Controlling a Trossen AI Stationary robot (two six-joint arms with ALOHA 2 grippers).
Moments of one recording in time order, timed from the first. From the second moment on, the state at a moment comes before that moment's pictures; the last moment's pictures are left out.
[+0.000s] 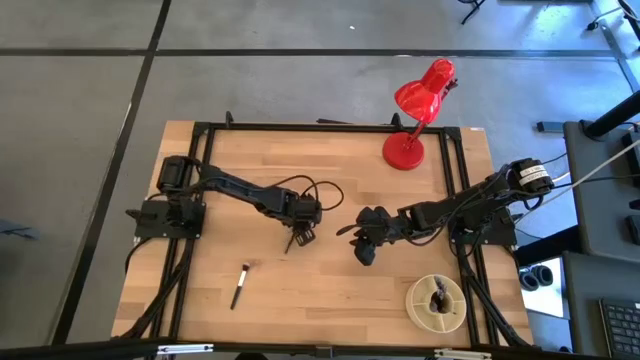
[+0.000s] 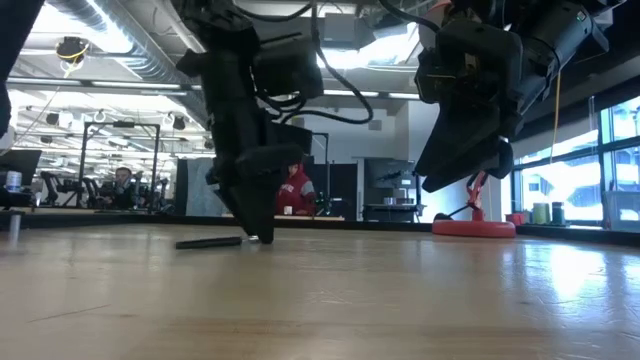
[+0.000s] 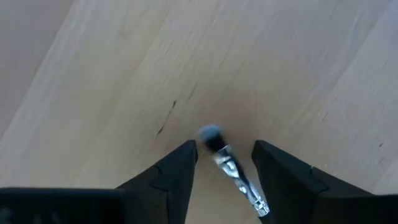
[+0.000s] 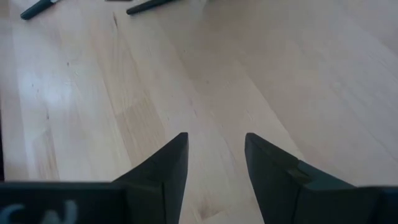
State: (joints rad) left arm -0.03 1.91 1.09 -0.51 -0.16 -0.58; right arm 0.26 1.45 0.73 -0.08 0.20 0.77
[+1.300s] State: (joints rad) left arm -0.15 1.56 0.73 0.90 -0.39 -0.29; right arm 0.41 1.46 0.73 0.37 0.66 0.43
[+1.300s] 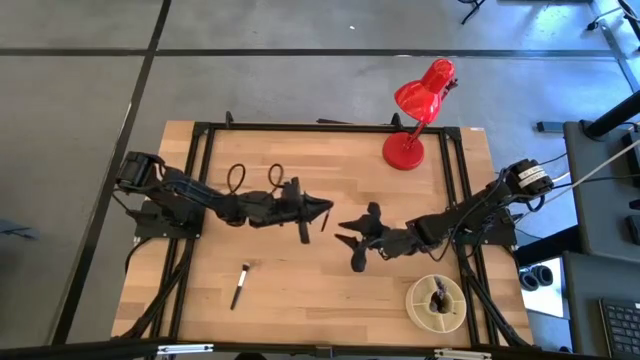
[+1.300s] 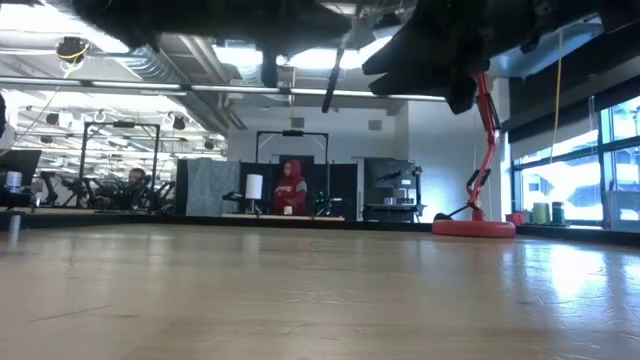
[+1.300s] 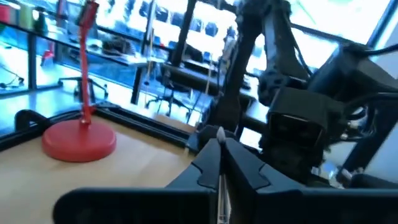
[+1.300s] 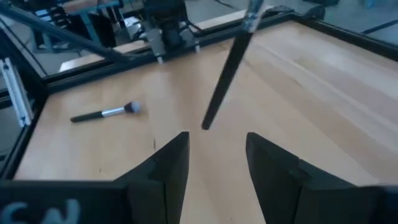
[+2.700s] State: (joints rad) left arm -0.17 1.56 0.60 1.16 -0.37 -0.27; right arm 0.21 1.54 0.73 0.83 0.31 0.26
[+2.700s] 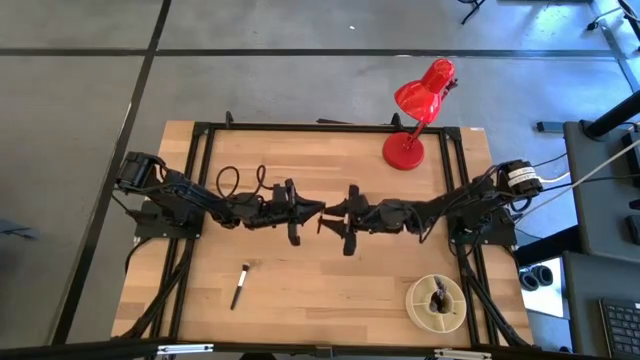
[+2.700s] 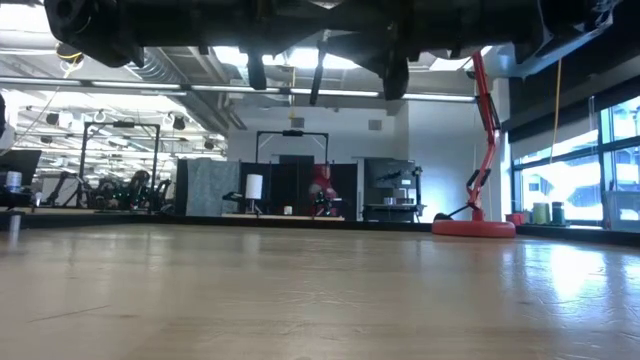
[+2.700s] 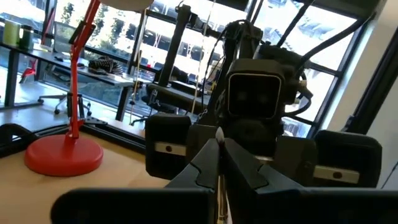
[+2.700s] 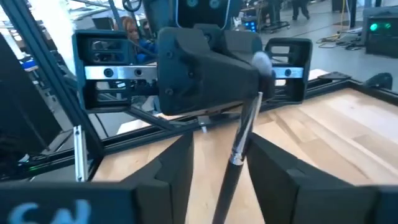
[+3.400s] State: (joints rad) left arm -0.16 1.56 0.60 1.01 -0.38 -0.26; right arm 0.29 1.31 0.73 0.34 0.49 0.23
